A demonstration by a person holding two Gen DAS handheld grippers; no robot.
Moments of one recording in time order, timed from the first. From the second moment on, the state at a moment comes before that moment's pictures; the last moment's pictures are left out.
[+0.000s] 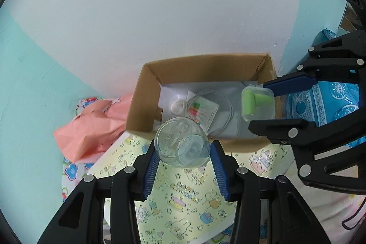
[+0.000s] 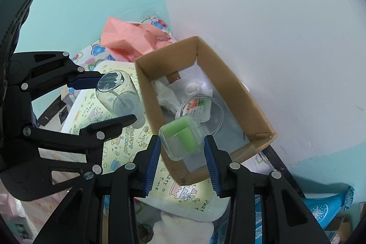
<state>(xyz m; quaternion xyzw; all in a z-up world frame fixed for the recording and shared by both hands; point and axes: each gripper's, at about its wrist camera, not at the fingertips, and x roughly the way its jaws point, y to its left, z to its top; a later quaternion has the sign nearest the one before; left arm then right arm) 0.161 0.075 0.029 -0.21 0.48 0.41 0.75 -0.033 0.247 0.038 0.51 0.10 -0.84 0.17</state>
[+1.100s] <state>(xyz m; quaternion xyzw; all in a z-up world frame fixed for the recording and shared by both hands) 0.207 0.125 -0.021 -0.22 0.48 0.41 0.74 -0.080 0.277 -0.010 0.54 0.05 -0.82 0.16</state>
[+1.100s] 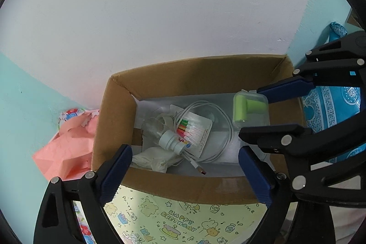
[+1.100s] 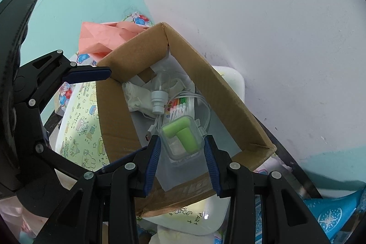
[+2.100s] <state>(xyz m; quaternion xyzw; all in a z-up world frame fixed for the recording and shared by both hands) 0.143 0.093 0.003 -0.28 0.42 0.46 0.73 -0.056 0.250 0.014 0.54 0.05 -0.83 0.13</state>
